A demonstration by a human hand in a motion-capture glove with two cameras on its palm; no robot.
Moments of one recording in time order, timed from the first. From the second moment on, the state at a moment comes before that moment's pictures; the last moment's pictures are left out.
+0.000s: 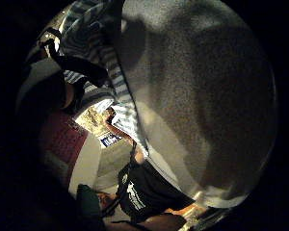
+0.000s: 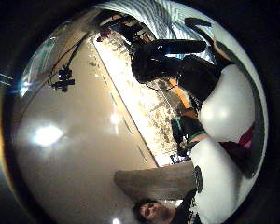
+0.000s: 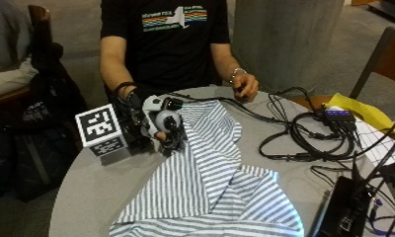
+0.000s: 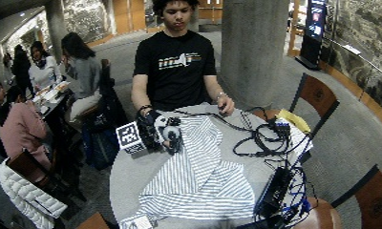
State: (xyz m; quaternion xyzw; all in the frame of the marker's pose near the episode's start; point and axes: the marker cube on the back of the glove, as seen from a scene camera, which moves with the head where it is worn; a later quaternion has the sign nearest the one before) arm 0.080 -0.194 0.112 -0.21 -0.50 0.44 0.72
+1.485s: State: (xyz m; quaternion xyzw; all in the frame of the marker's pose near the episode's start) arm -0.152 -0.165 0.229 -0.21 -0.52 0.10 0.82
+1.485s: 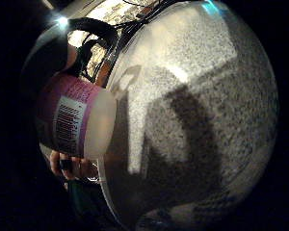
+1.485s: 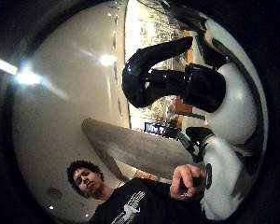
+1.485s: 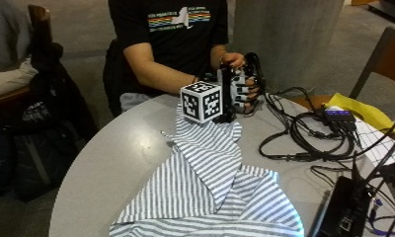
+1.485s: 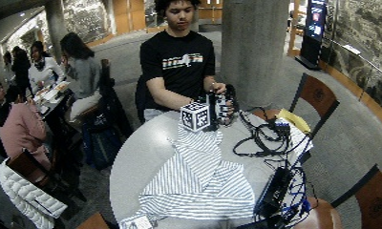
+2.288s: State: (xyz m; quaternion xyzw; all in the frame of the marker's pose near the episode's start) arm 0.002 -0.106 0.071 -0.13 -0.31 0.17 0.93
